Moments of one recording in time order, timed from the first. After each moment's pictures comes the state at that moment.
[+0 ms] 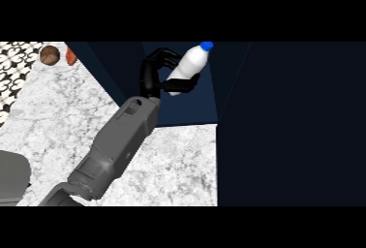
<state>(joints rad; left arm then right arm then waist) -0.99 0.00 -0.17 -0.43 0.37 0.59 -0.42 0.84 -0.34 -0.34 -2.33 -0.69 0.55 -0.20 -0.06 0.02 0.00</state>
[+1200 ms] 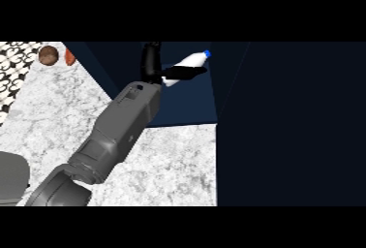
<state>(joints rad) -1.16 0.01 -0.09 -0.24 0.38 0.47 -0.61 0.81 -0.35 -0.34 -2.33 -0.73 0.54 -0.20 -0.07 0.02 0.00</state>
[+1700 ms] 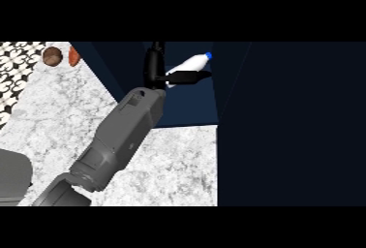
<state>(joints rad) -1.08 0.00 -0.19 -0.38 0.51 0.47 -0.64 0.80 -0.37 -0.36 -2.33 -0.74 0.52 -0.16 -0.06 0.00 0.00</state>
